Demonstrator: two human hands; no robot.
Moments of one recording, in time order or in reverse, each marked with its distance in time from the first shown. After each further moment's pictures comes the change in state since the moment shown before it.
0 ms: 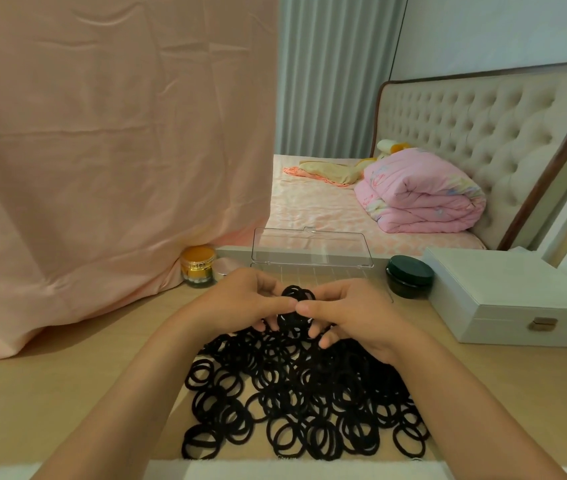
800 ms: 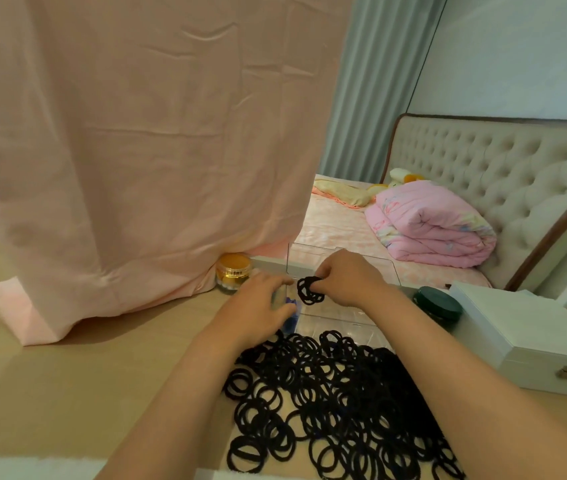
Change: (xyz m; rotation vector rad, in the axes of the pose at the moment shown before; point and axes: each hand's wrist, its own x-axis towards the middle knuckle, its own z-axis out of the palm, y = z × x) left_hand 0.012 -0.063 -0.024 0.364 0.361 0.079; right_hand 0.110 -0.042 0.033 -1.057 0.242 -0.075
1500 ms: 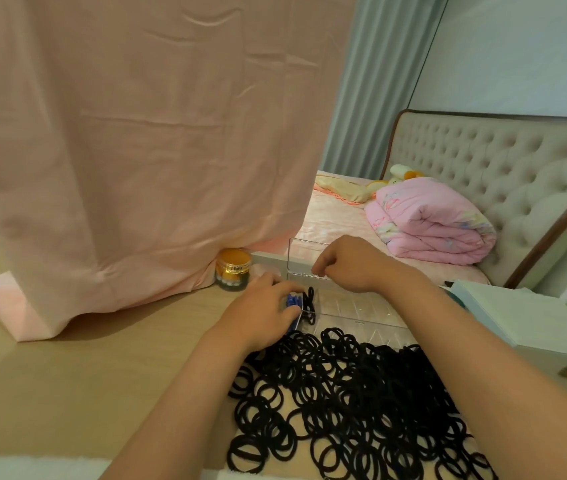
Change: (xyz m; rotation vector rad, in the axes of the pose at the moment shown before) left_hand 0.001 0.004 0.010 0.079 -0.049 0.013; right_hand -0.002 -0.007 -0.030 -0.045 -0.147 -0.186
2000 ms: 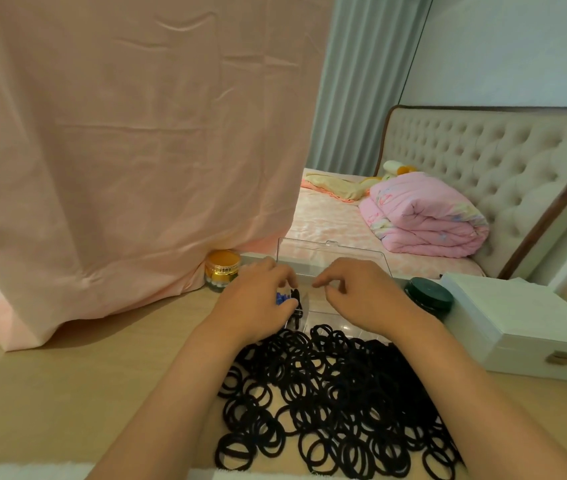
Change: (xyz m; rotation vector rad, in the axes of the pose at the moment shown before) left_hand -0.004 0.026 -0.017 0.094 0.100 0.104; right_hand -0.061 0.019 0.025 0.046 0.227 -0.052
